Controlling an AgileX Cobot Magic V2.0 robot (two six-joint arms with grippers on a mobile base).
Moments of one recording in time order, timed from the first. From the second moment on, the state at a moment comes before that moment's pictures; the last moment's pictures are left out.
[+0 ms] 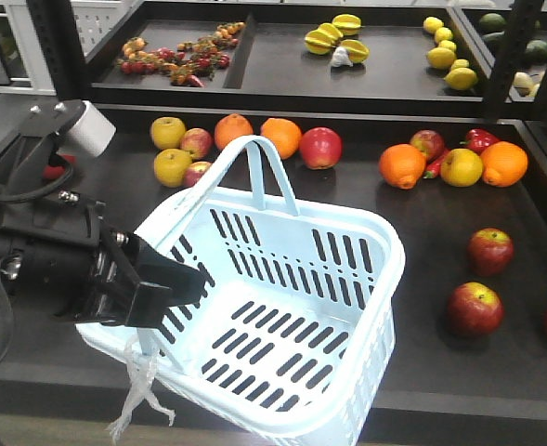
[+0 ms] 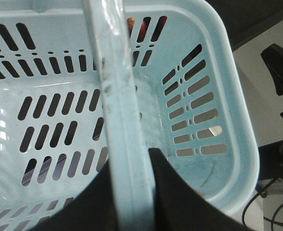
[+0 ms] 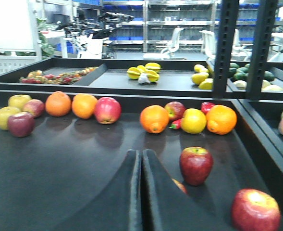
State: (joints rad) left arm -0.55 1.15 -1.09 -0.60 0.89 0.23; right arm 0.03 -0.01 0.03 -0.02 0.09 0.01
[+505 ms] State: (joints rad) left arm -0.55 1.15 -1.09 -0.60 0.89 0.23; right arm 0.03 -0.01 0.03 -0.02 0.09 0.01
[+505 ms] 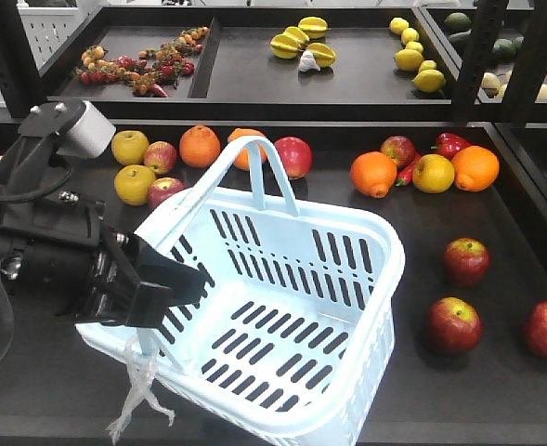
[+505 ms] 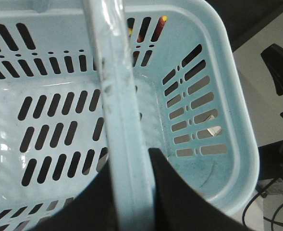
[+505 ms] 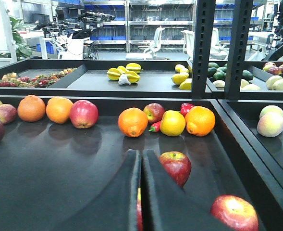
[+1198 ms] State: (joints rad) left arm -0.55 1.15 -1.09 -0.60 0.89 0.23; right arm 0.03 -0.01 0.03 -0.02 0.09 0.01
